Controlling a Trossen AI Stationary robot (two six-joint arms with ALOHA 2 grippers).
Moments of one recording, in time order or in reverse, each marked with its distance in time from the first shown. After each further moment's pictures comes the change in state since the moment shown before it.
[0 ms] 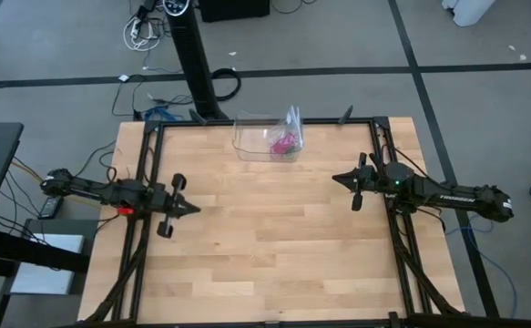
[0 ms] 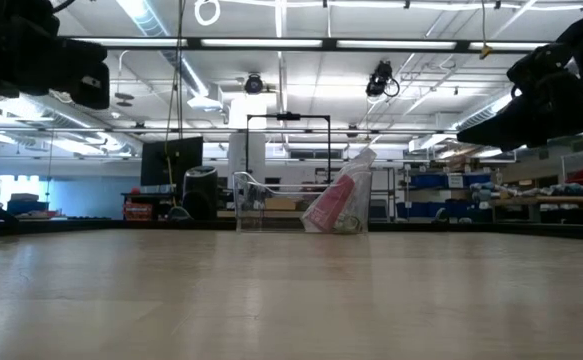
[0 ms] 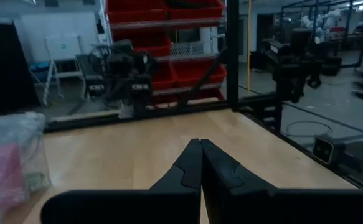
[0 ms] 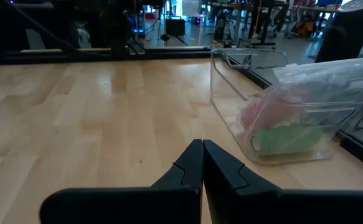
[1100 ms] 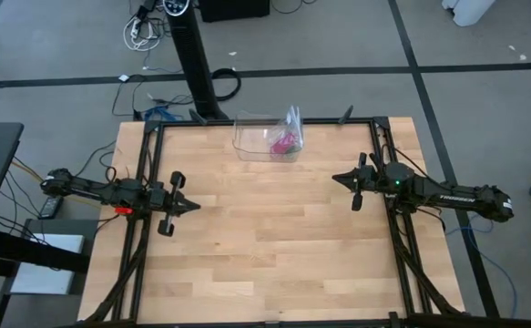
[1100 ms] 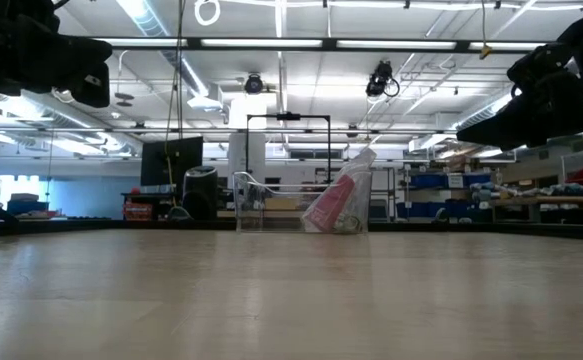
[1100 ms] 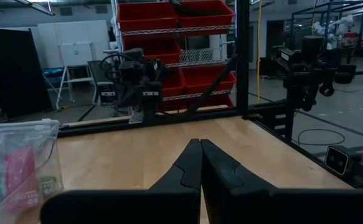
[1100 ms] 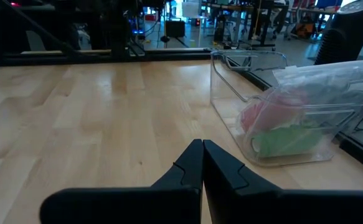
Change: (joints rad) left arm 0.000 0.001 0.000 0.036 -0.046 0.009; right arm 0.000 0.000 -0.001 0.006 0.000 -0.001
